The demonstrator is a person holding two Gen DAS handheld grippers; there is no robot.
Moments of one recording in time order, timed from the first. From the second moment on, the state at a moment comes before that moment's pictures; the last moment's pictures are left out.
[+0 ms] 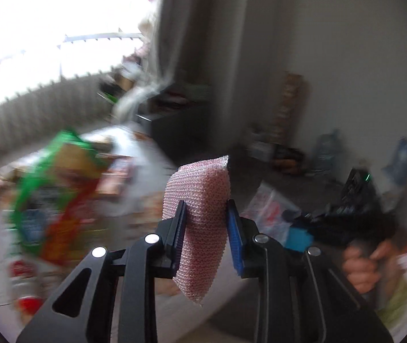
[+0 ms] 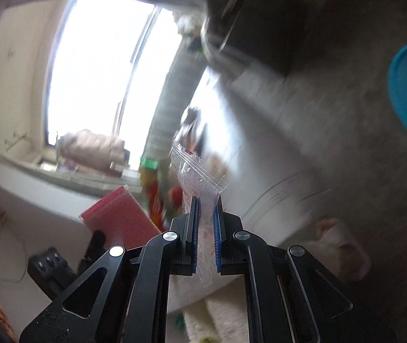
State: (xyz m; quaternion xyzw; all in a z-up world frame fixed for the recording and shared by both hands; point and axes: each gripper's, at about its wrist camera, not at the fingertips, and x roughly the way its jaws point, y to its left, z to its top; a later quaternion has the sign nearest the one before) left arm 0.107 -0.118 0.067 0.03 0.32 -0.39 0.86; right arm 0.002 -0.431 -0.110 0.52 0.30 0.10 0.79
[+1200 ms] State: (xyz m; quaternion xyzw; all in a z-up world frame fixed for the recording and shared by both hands) left arm 0.189 -0.513 -0.094 0.09 0.49 -0.49 0.71; right arm -0.047 -0.632 -0.234 0.47 0.30 -0.36 0.75
